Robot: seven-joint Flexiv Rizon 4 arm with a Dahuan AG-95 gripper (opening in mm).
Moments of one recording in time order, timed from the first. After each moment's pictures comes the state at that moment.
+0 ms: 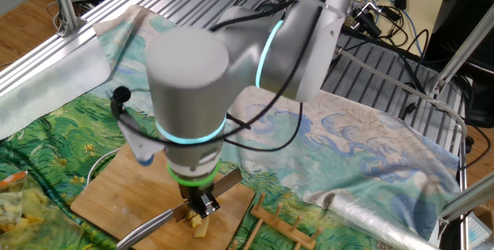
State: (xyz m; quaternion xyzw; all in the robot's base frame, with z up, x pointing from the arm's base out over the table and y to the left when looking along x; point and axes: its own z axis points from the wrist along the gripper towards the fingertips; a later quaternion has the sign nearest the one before) arm 0.673 0.062 0.035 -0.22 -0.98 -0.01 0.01
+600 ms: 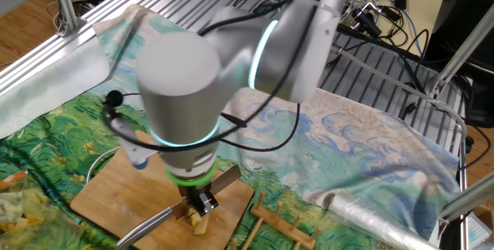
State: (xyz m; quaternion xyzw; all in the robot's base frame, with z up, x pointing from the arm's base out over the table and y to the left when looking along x) arm 0.679 0.061 0.036 -0.22 -0.98 -0.03 0.03
